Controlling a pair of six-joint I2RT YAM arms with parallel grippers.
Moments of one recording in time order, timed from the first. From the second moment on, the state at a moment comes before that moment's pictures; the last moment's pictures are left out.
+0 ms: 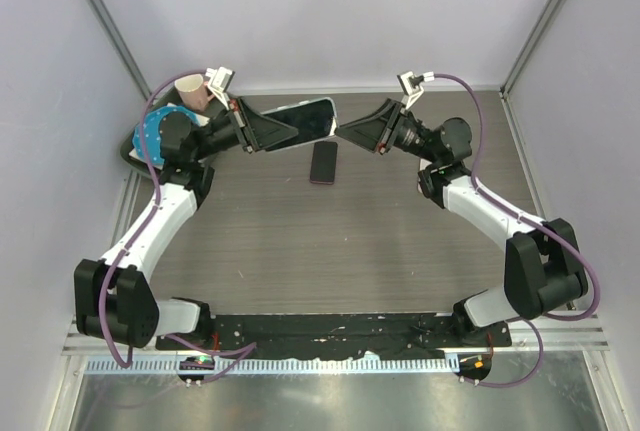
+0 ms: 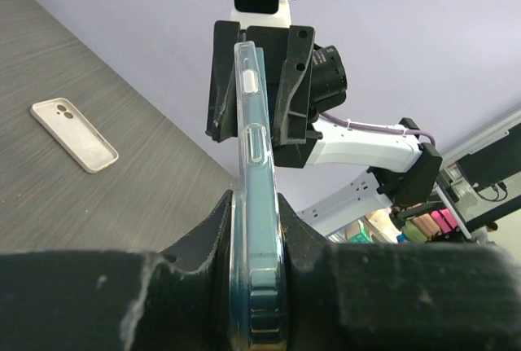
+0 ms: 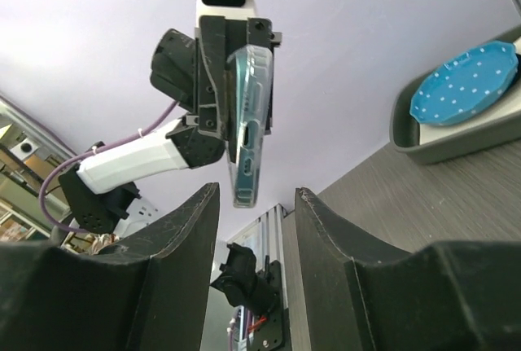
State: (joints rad) left arm -0.22 1.31 1.01 0.66 1.00 -1.10; right arm 0.36 1.45 0.95 0.97 -0.85 1.11
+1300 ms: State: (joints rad) left arm -0.22 1.30 0.98 0.80 1.04 -1.19; right arm 0.38 1.48 0.94 1.24 -0.92 1.32
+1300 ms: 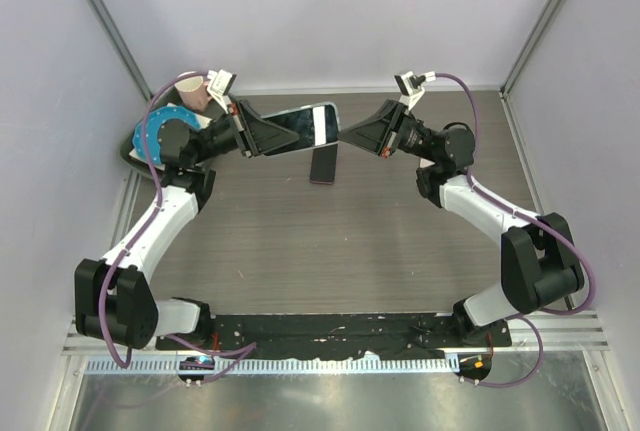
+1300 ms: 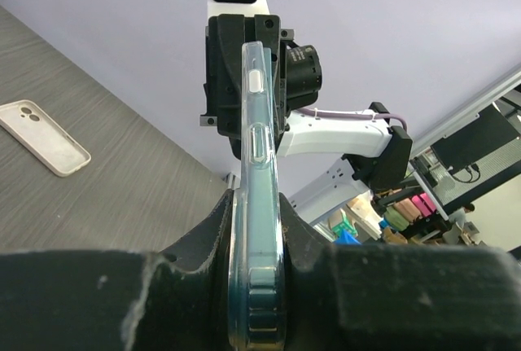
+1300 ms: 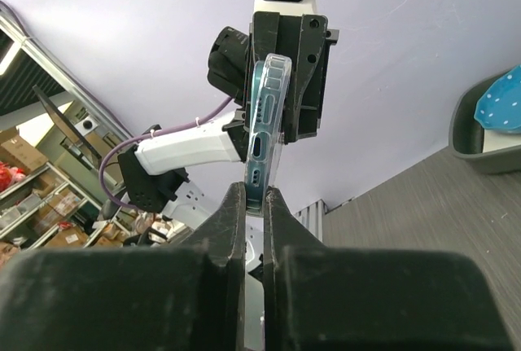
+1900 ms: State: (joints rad) left arm -0.22 1.23 0.95 0.74 0.98 -1.12; right arm 0.40 1.47 1.09 1.13 -1.03 1.31
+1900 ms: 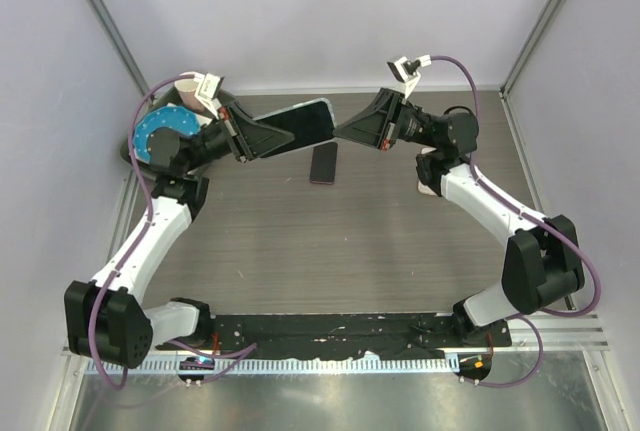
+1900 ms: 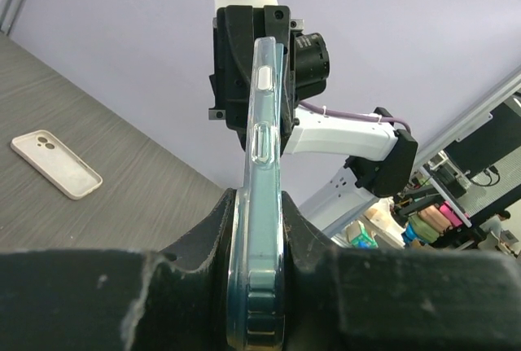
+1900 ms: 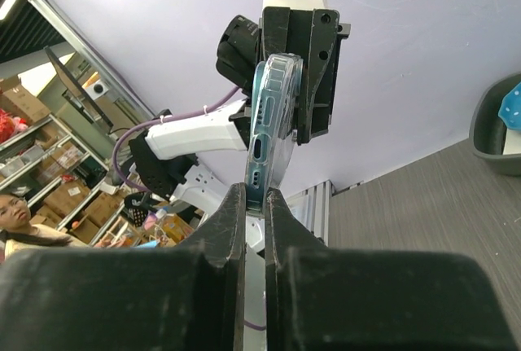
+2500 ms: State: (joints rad) left arm -0.32 1.24 1.00 0.99 1.22 -1.31; right arm 0.47 1.33 1.07 1.22 -1.27 1.31
